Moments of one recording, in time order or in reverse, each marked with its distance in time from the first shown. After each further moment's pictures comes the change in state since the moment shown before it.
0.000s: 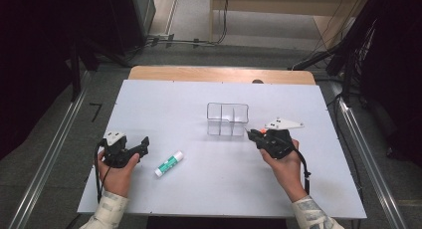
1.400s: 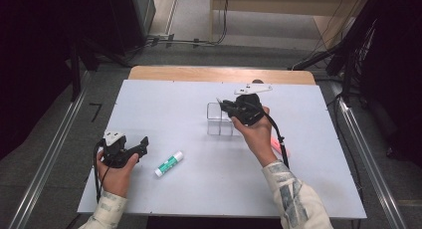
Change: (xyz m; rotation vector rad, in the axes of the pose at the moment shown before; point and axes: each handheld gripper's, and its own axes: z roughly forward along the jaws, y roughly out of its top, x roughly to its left) left arm 0.002 0.001 -0.001 -0.005 -0.006 0.002; right arm 0.025 0.095 0.055 -0.043 0.066 -0.036
